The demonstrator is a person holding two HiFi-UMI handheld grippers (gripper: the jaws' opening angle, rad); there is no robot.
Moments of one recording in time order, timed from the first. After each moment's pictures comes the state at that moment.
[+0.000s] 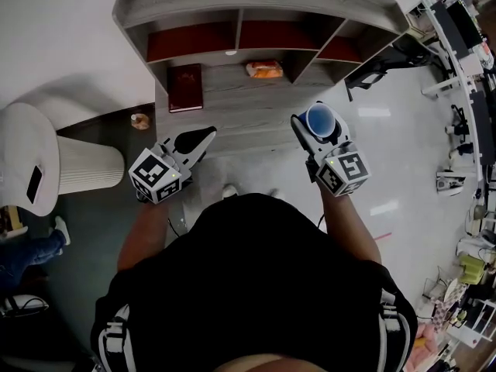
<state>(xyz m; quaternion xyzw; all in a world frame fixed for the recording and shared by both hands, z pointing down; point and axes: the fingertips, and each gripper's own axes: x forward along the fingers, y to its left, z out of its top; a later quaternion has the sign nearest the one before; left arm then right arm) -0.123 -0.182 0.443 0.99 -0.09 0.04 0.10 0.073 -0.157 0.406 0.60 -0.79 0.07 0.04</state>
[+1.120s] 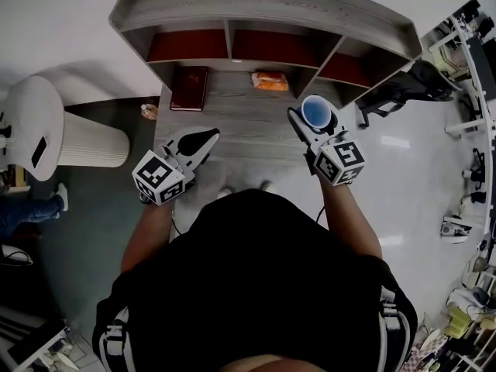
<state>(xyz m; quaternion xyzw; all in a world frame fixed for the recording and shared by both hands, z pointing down) -0.021 -0.176 0.430 0.97 -0.20 0.07 0.09 0.172 -0.216 0.422 0.51 -0.85 0.09 0.03</state>
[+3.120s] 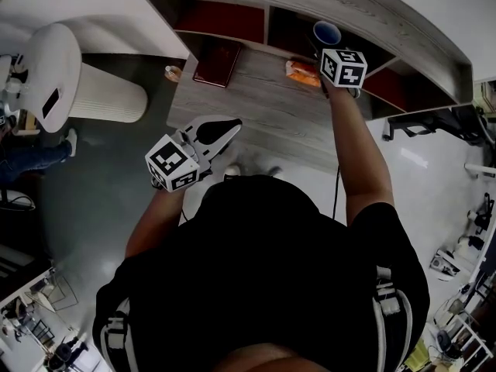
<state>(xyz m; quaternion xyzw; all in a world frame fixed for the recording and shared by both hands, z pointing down) -0.009 -0.204 0.454 0.96 -0.24 0.06 0.14 0.165 -0.487 0.508 0.50 -0.85 0.10 0.12</state>
